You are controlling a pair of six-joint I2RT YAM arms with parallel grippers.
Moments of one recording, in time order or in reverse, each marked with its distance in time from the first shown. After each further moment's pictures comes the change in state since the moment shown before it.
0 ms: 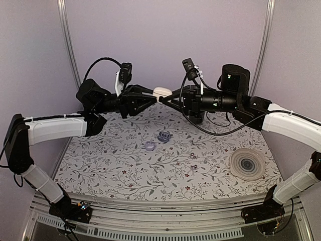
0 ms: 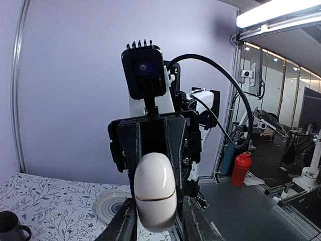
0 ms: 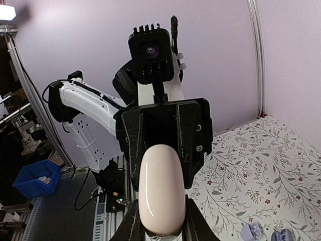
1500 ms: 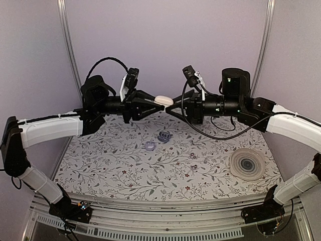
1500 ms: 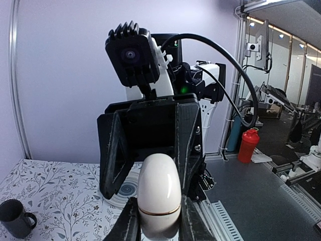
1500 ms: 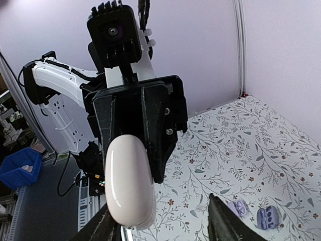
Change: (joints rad) left arm -0.029 -0.044 0.040 -0.351 0.017 0.274; right arm 0.003 -0.028 -0.017 -0.140 0.093 -0.074
